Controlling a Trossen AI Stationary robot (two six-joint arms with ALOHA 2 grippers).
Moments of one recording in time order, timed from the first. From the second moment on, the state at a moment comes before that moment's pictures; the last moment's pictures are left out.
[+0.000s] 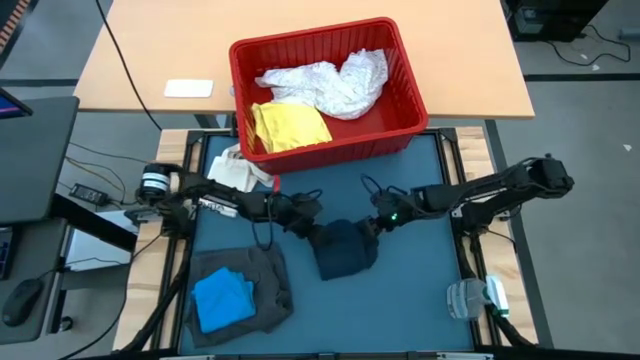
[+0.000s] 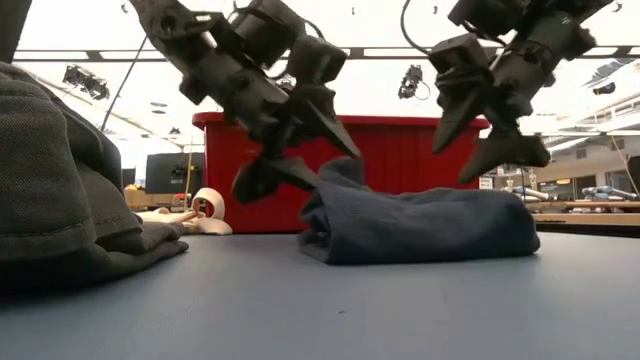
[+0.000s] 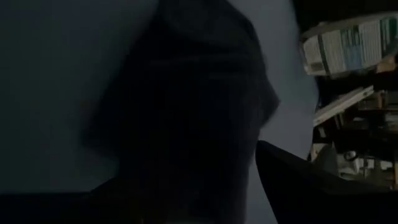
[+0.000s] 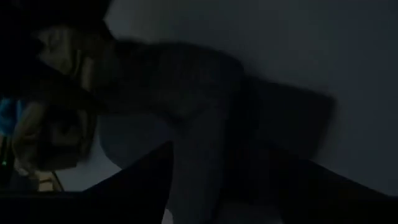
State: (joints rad) left arm -0.01 1.76 0.94 0.16 0.23 -1.02; right arm 0.06 1.29 0.67 -0.26 -0.02 1.16
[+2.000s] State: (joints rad) left arm -0.07 1.71 0.95 0.13 0.03 -1.04; right arm 0.04 1.61 0.67 0.44 -0.28 1.16
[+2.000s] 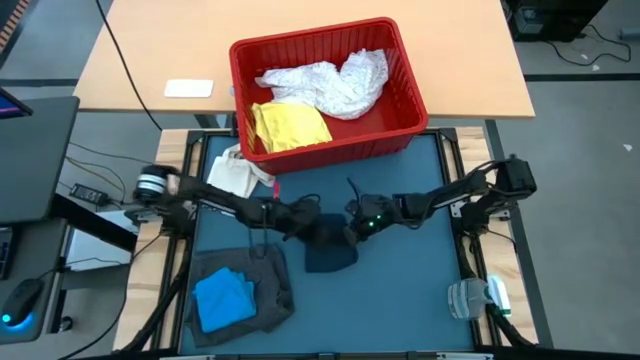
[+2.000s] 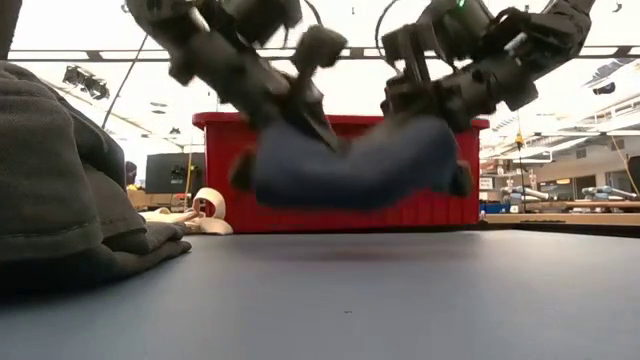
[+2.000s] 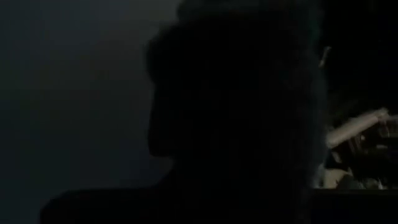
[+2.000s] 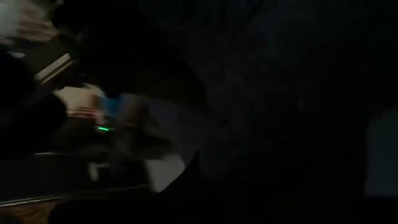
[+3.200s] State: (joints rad) left arm -0.89 1.17 0.92 -0.92 -0.07 -1.66; right arm 0.20 2.57 2.23 -0.04 -0.30 1.12
